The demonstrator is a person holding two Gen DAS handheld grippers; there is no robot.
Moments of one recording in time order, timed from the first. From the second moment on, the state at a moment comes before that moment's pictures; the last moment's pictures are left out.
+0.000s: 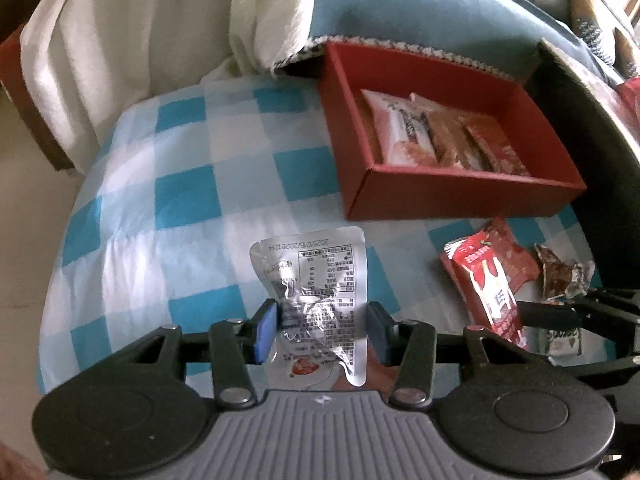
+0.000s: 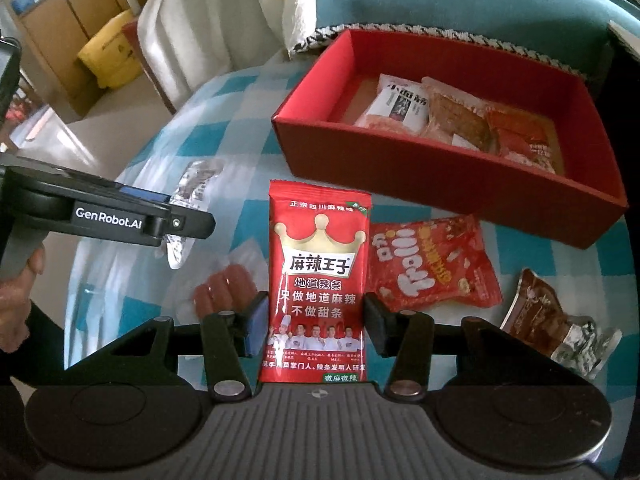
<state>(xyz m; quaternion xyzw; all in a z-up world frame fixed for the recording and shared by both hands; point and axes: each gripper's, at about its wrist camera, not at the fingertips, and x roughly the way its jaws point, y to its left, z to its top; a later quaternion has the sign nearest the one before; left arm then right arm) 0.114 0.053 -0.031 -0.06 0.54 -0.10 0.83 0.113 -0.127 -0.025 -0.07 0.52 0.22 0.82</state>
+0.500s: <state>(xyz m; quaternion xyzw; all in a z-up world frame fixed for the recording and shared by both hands) 0.120 0.036 -0.011 -0.04 0.51 -0.11 0.85 0.125 -0.141 -0.002 -0.04 0.49 0.21 0.85</state>
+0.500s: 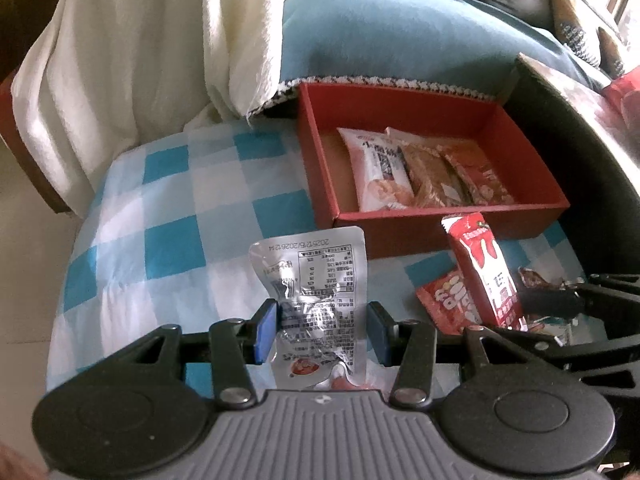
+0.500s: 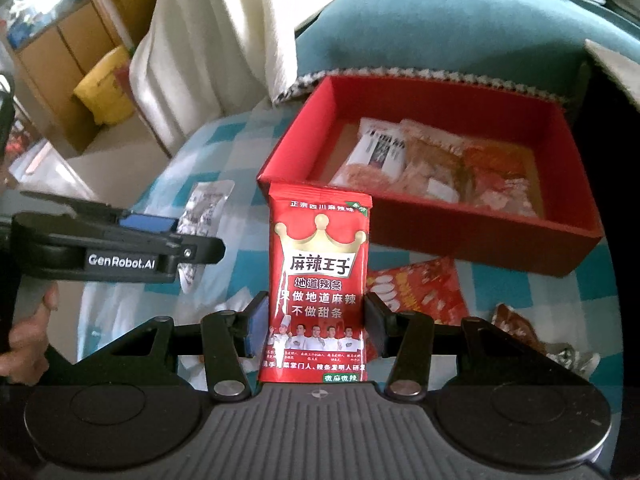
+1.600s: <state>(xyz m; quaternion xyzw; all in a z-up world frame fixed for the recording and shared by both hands) 0.163 -0.004 0.037 -0.03 0.42 -0.11 0.90 0.154 -0.183 0.047 0.01 0.40 0.16 0.91</state>
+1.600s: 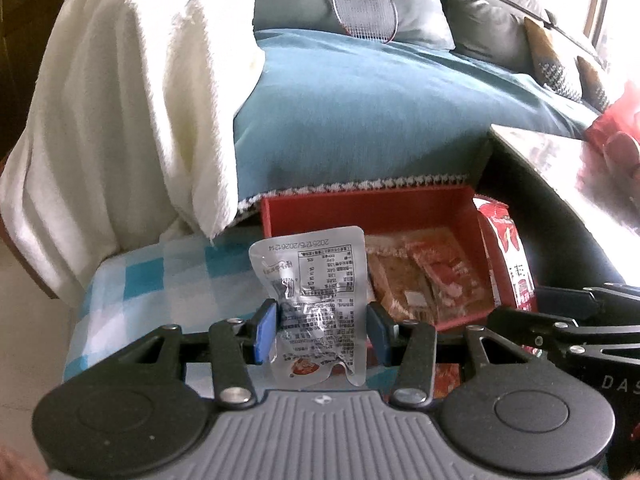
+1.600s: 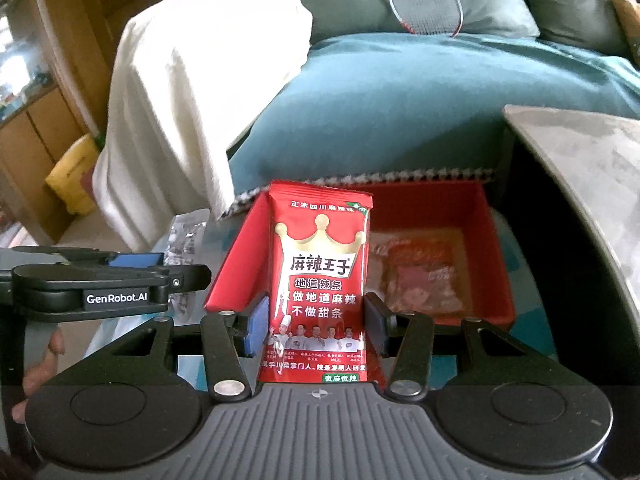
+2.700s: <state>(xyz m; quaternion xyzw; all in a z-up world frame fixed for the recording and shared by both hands) 0.241 -0.055 -0.008 0.03 0.43 -0.08 0.90 0.247 -0.210 0.006 0.00 0.43 0.09 0.90</state>
